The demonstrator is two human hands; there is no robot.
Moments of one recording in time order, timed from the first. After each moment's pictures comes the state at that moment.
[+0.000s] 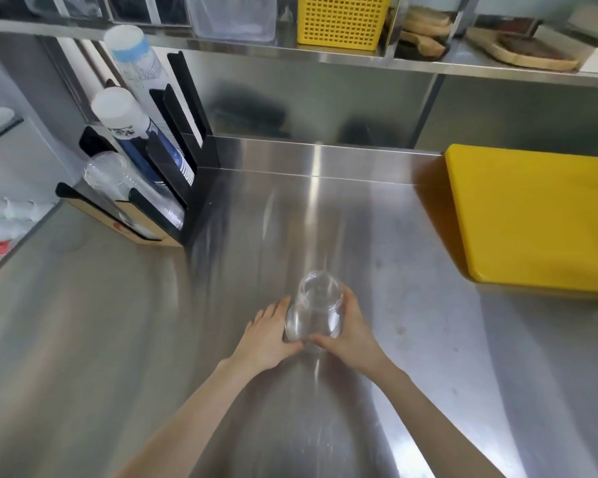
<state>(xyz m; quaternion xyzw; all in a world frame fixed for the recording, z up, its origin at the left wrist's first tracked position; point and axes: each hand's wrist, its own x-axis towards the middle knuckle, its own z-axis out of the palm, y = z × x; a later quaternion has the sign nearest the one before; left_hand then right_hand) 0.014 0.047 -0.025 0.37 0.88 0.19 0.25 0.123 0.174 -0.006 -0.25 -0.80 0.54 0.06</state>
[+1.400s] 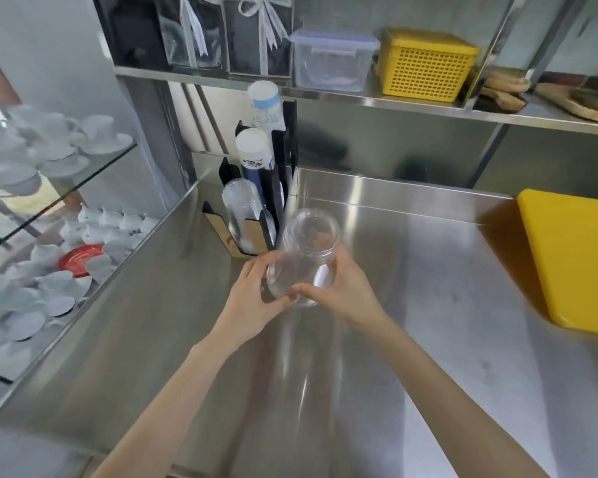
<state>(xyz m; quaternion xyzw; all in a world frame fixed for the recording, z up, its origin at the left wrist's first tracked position) -0.074 -0.098 0.067 0.30 0.82 0.49 0.06 0.001 0.054 0.094 -0.11 -0.85 0.50 0.15</state>
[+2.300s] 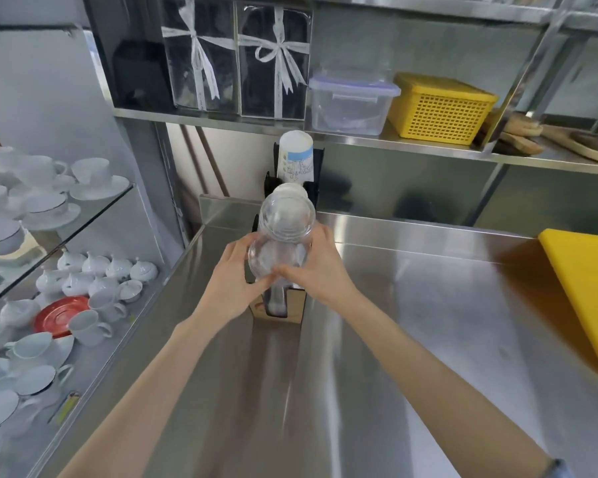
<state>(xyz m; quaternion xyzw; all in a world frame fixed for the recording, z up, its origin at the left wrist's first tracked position) -0.247 -0.119 0.106 0.34 0.82 0.45 -0.02 -0.172 0.014 0.135 -0.11 -0.85 0.47 0.20</state>
